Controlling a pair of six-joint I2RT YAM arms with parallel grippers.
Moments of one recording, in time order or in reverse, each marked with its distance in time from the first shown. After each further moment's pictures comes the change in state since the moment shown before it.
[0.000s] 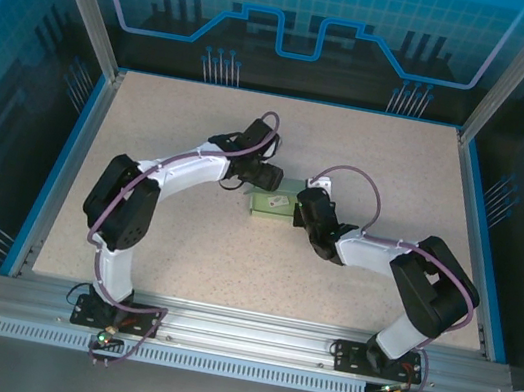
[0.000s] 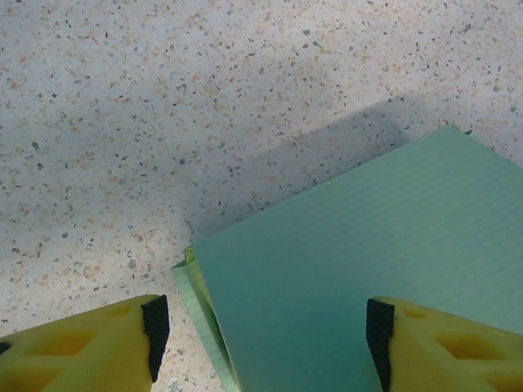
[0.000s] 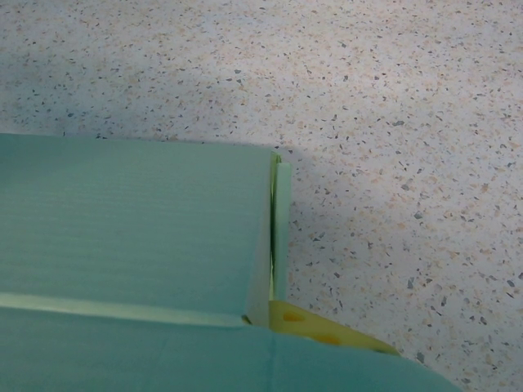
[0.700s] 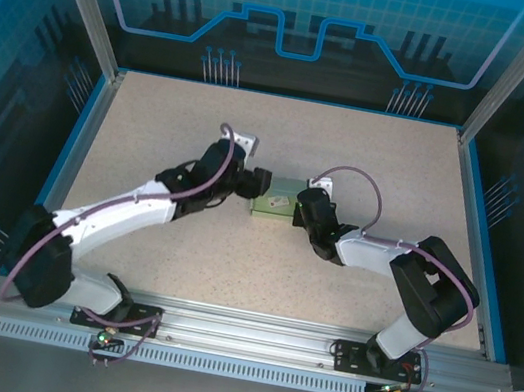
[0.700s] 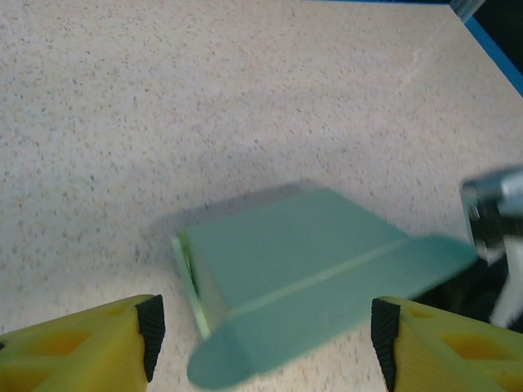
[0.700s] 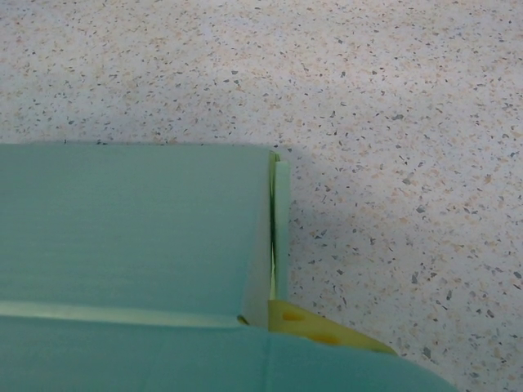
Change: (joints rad) left arm -0.075 -0.486 -0.385 0.277 -0.105 -0.159; right arm 0.000 0.000 -0.004 0.004 0.000 0.040
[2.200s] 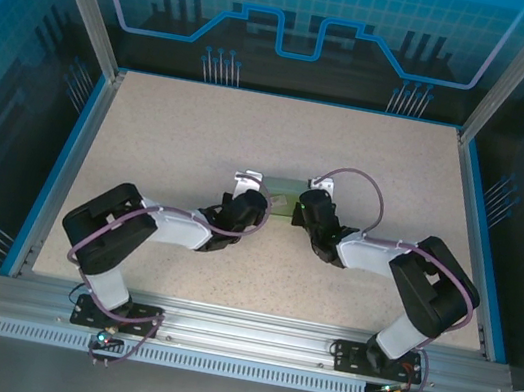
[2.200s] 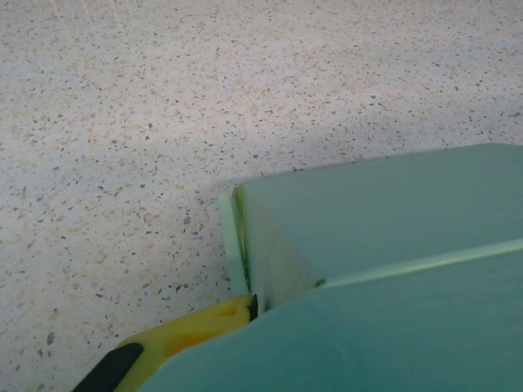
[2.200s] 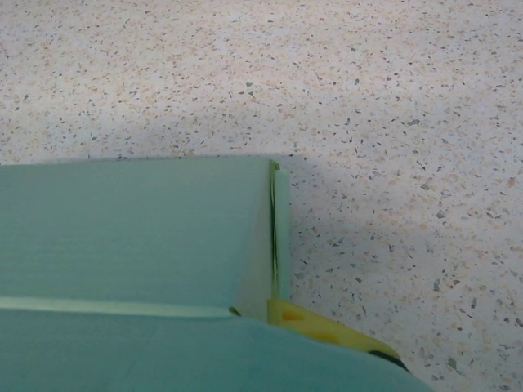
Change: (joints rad) left arm -0.169 0.300 -0.301 0.581 -0.473 -0.023; right arm -0.007 0.000 -0.031 0.081 -0.032 0.022
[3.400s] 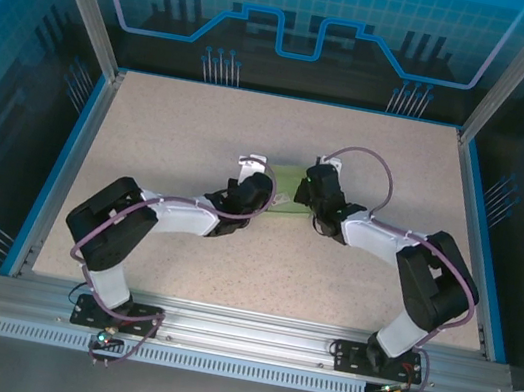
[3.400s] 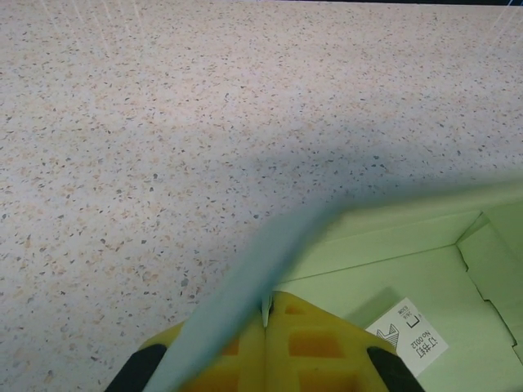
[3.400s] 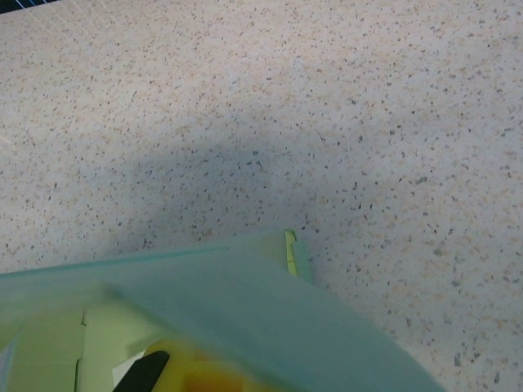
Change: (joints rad) left arm 0.040 0.034 0.148 -0.107 0.006 -0.029; right arm -0.079 0.022 0.188 -0.164 -0.100 0.100
